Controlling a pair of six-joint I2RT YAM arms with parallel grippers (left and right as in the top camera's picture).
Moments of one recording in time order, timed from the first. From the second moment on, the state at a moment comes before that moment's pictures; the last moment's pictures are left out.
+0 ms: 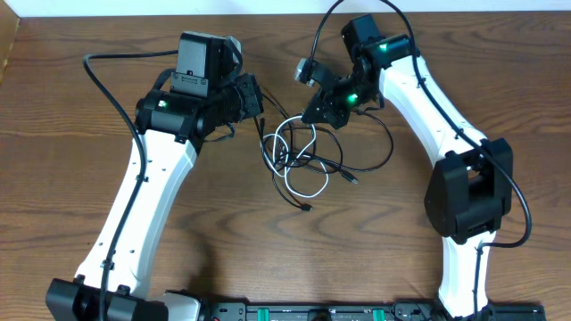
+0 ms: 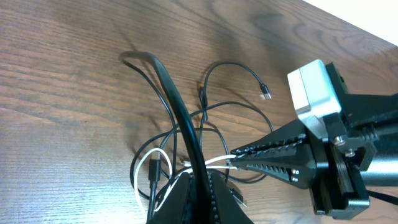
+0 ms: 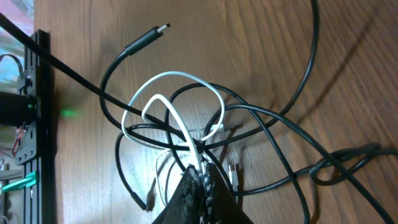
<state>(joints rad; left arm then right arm) -0.24 1.52 1.46 -0.83 0.25 -0.49 0.37 2.16 1.92 -1.11 -0.77 -0.65</state>
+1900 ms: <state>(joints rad) -0.24 1.36 1.56 -0.91 0.08 -0.44 0.24 1.94 2.04 -1.15 -0.47 -0.02</state>
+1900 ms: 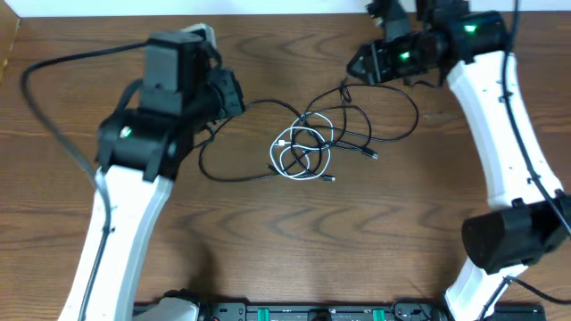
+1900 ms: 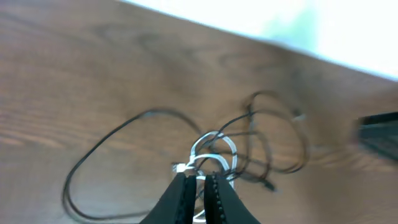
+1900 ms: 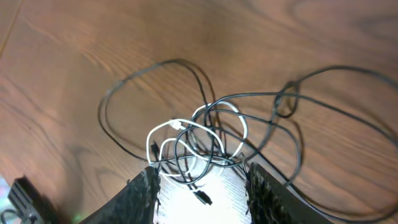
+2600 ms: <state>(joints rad) -0.24 1.42 1.56 -0.92 0.09 -0.44 0.50 2.32 2.04 -1.07 -0.42 -0.49</state>
